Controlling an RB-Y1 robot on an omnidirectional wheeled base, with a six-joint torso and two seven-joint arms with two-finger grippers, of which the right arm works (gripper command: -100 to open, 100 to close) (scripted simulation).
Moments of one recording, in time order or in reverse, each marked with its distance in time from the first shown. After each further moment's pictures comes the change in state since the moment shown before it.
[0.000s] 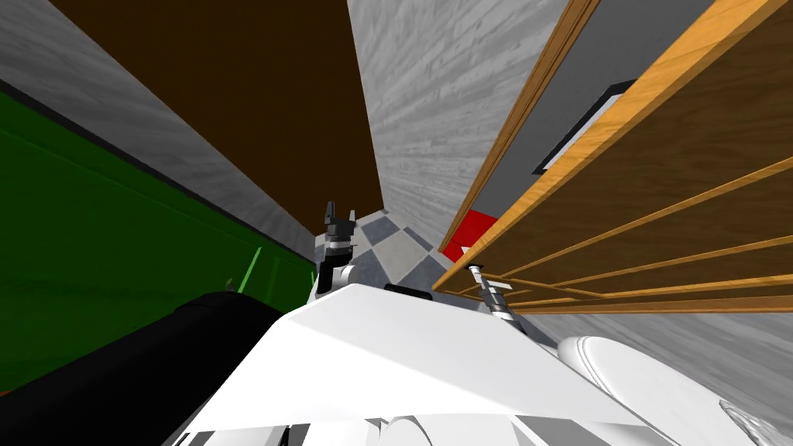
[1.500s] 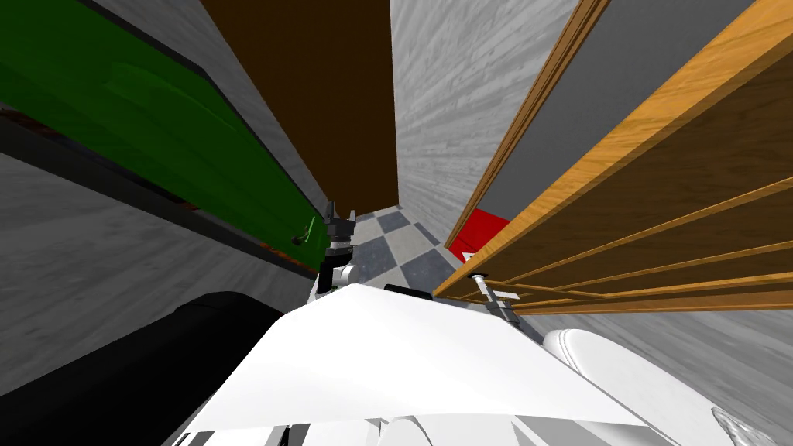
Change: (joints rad) arm 0.061 -0.030 0.031 0.066 0.003 -0.141 -0.027
